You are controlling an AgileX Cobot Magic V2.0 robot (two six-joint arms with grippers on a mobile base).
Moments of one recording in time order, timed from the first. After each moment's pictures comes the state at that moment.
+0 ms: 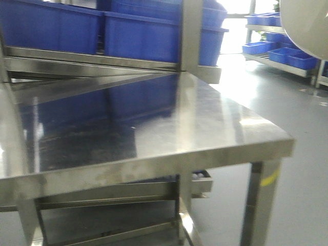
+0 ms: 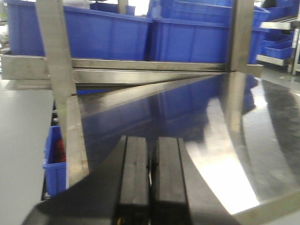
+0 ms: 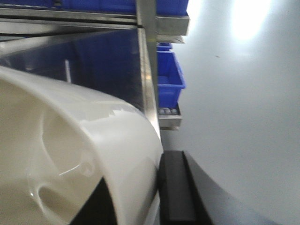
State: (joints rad) left arm -0.13 -0.01 0.01 -0.07 0.09 0.10; right arm 0.20 0.63 -0.71 -0.03 0.49 0.14
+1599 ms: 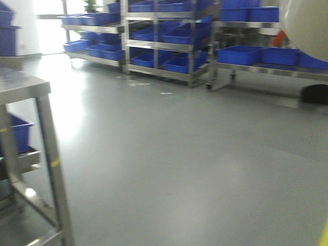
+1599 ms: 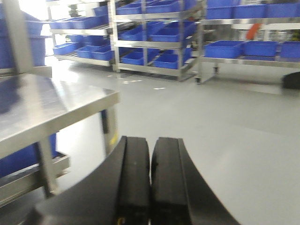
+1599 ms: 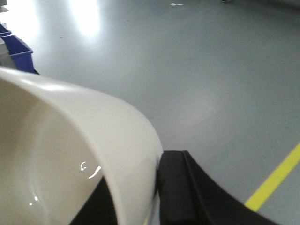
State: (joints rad) left arm -0.13 -0.01 0.01 -0.07 0.09 0.10; right arm 0.20 0.63 -0.71 -0.03 0.49 0.14
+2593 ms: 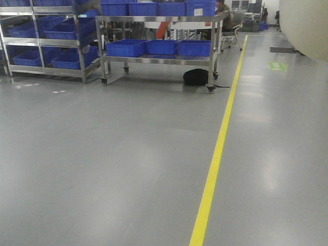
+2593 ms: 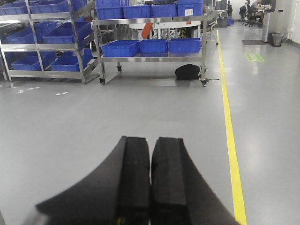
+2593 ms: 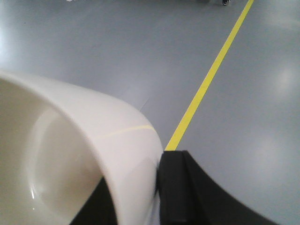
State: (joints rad) left arm -0.13 -0.01 0.01 -0.07 0.09 0.10; right arm 0.20 0.64 -0.71 -0.03 0.49 0.14
